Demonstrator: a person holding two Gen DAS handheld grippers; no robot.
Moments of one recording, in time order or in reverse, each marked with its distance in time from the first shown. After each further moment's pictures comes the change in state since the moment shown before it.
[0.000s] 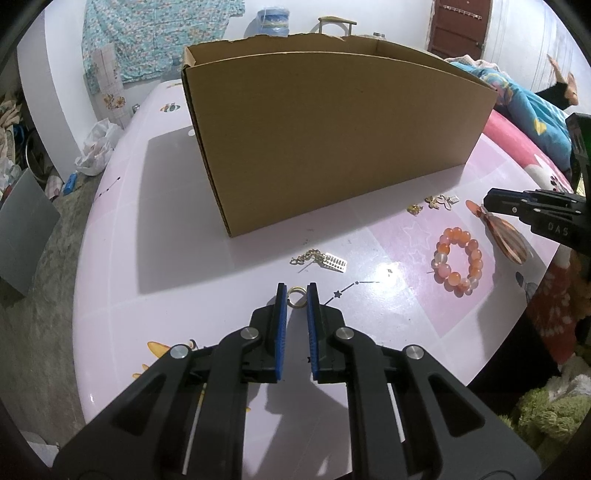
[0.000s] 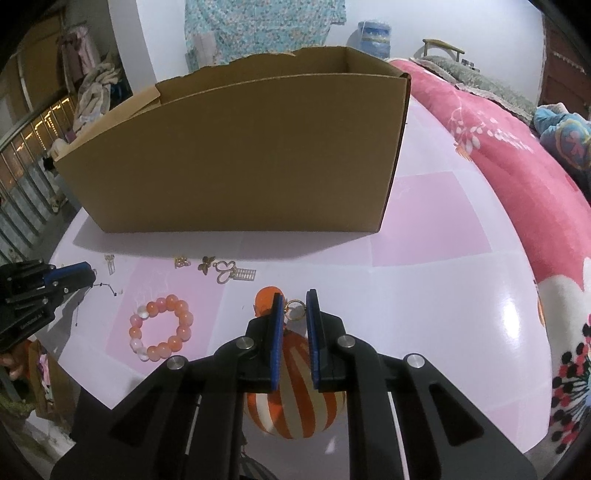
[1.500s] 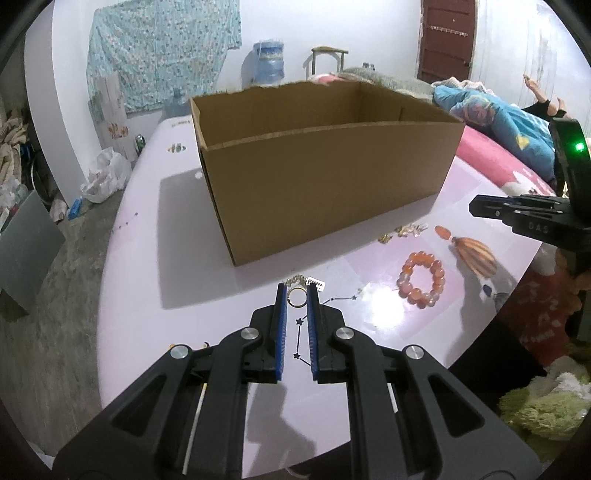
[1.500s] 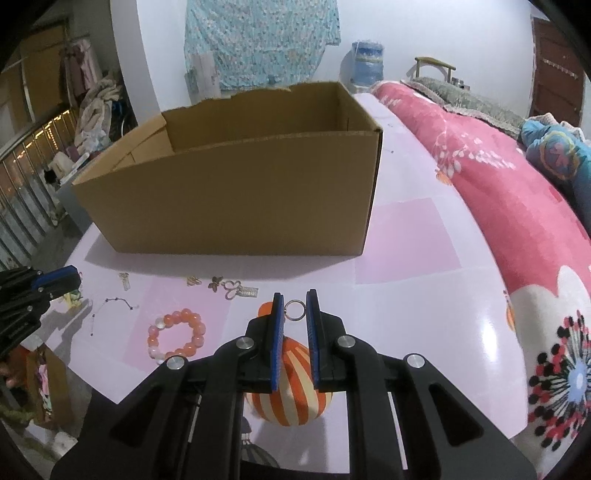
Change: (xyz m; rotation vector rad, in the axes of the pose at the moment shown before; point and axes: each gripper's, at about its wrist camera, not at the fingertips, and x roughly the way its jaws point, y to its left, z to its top) left arm -0.050 -0.008 -0.005 0.028 -0.142 0.002; right arm -0.035 -0.003 0.004 0.005 -0.089 -0.012
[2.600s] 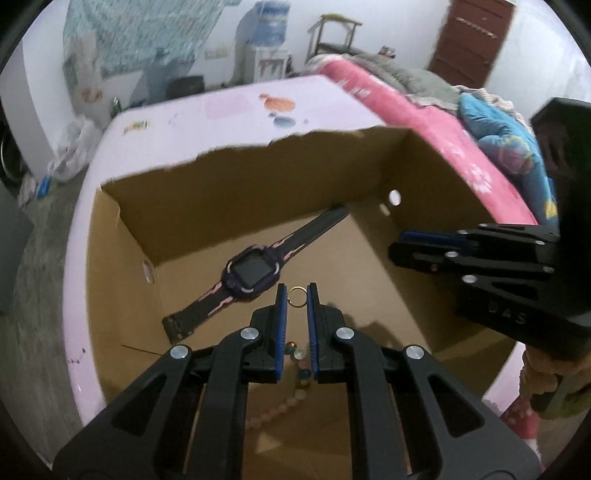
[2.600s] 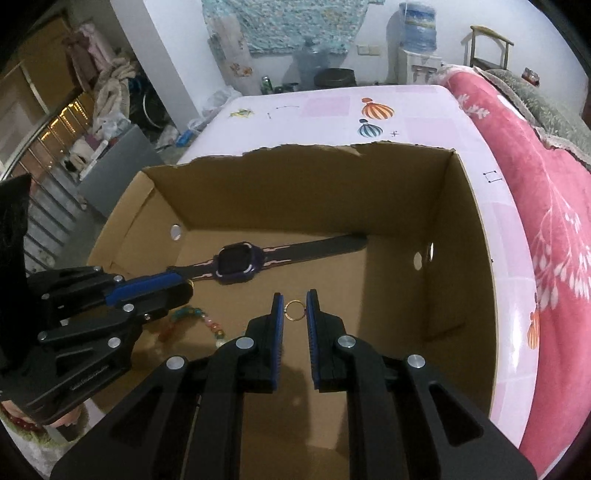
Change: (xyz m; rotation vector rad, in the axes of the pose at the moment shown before) left arm 0.136 0.023 0.191 -0.118 0.217 -0.097; right arm 0.112 0.024 0.186 -0.029 0.222 0.166
